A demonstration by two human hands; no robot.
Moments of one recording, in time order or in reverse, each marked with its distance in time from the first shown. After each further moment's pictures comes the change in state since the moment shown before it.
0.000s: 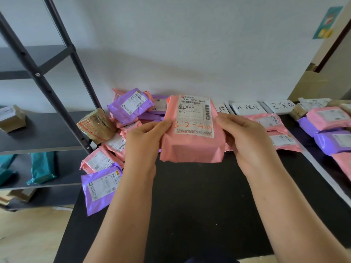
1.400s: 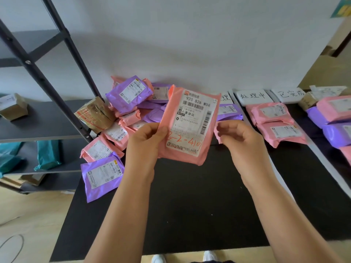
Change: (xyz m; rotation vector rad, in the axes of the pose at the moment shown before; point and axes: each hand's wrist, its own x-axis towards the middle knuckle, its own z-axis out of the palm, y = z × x) left_hand 0.008 -0.047 0.009 0.066 -0.038 -0.032; right_hand 0.003 0.038 -0.033 -0.417 0.036 -0.118
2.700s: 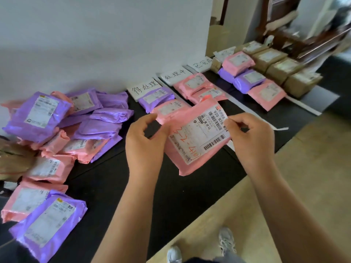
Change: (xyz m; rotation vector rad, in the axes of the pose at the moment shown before) left_hand -0.030 -0.032 0.071 0.365 -0.336 0.291; right_hand -0.078 0.045 -0.072 -0.324 0.639 0.078
